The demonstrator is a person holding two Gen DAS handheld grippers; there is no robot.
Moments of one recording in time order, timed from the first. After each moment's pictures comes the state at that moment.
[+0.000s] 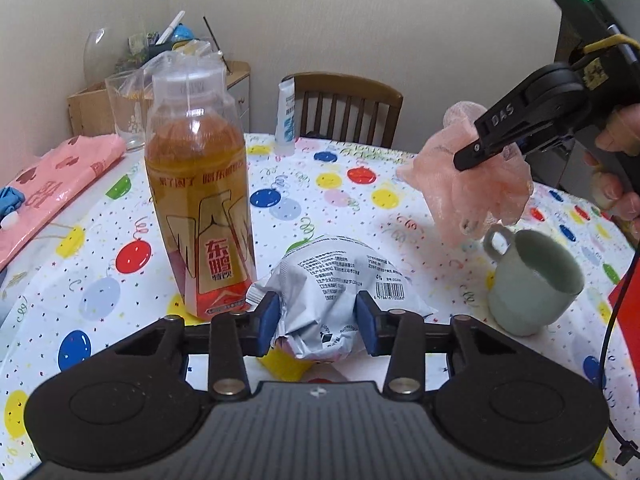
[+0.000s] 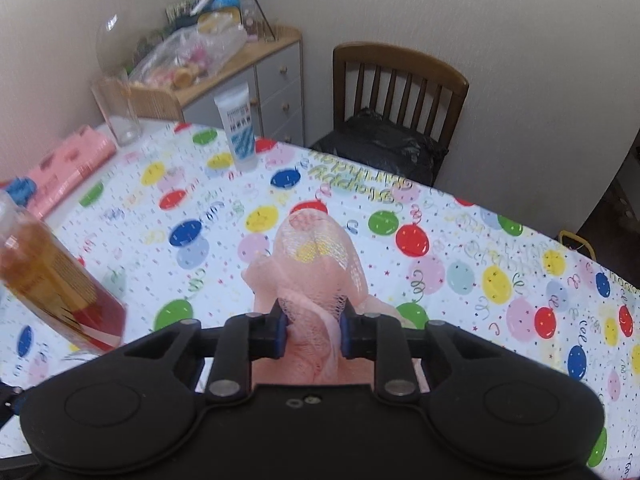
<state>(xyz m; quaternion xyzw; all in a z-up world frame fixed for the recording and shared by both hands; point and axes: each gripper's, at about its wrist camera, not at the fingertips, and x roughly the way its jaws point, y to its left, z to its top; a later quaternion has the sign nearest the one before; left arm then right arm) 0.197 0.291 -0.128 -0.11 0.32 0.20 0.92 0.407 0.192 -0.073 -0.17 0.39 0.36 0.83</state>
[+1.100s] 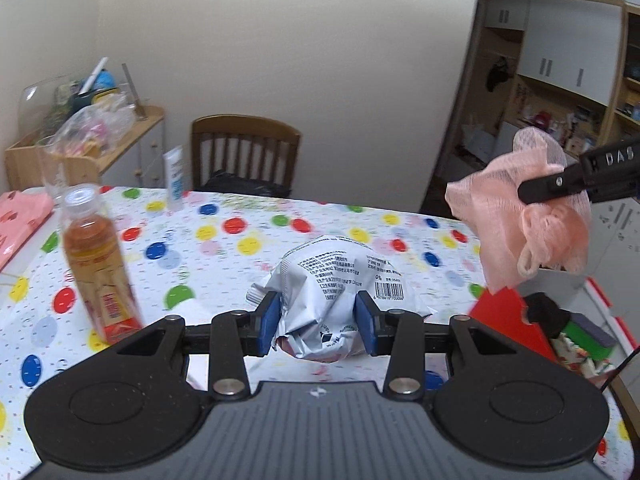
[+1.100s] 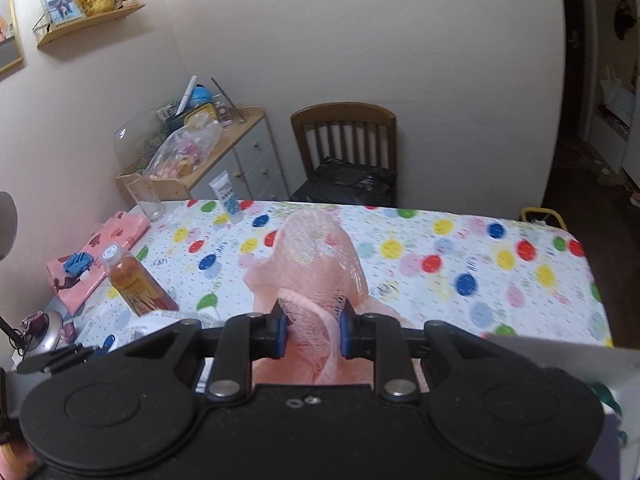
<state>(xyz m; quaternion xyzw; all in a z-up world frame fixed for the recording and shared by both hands) 0.173 0.190 -0.033 -0.11 0.27 0.09 0.95 0.329 -0.042 0.047 -0.04 0.36 0.35 0.87</state>
